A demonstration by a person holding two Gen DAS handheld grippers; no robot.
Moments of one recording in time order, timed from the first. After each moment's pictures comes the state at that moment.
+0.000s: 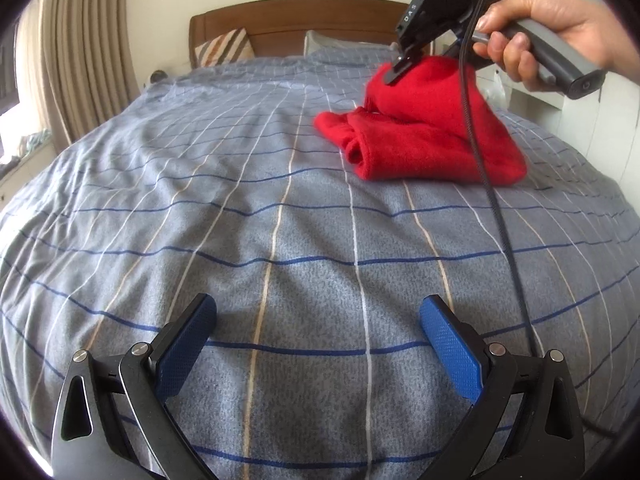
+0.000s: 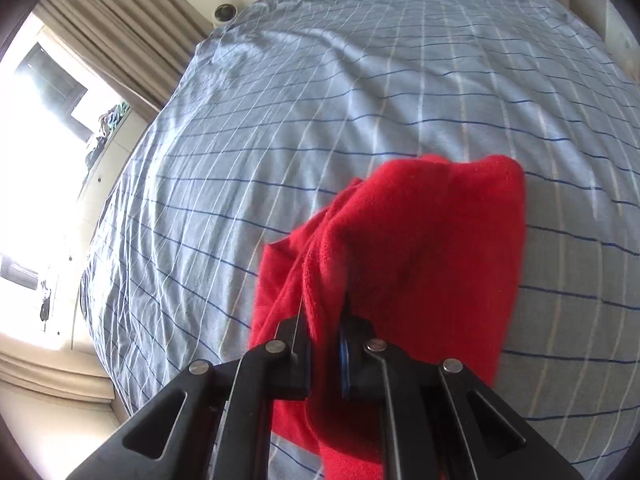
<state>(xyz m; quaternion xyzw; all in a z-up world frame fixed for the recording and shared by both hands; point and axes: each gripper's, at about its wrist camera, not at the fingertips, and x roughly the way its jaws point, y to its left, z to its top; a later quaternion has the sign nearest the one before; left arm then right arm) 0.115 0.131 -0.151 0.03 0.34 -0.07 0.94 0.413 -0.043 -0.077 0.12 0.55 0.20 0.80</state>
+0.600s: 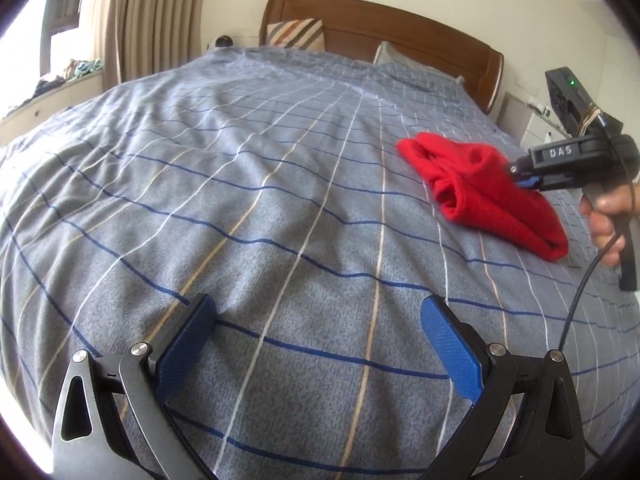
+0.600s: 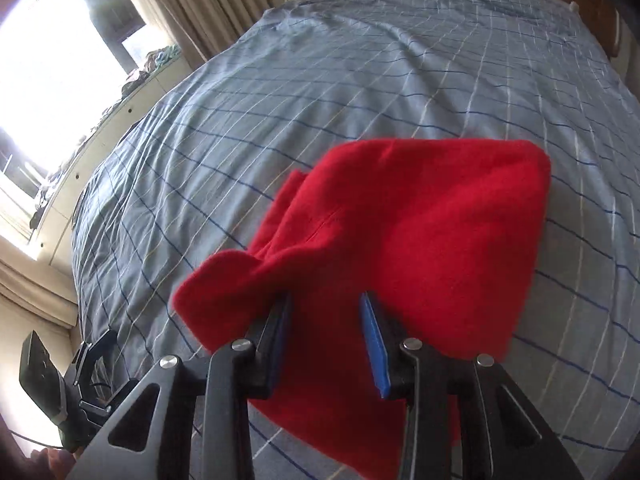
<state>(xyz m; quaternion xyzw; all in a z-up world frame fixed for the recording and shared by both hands) 0.128 0.187 -0.152 -0.09 0.34 0.00 0.94 0.344 -0.035 -0.110 0.00 0.51 0.28 0.82</state>
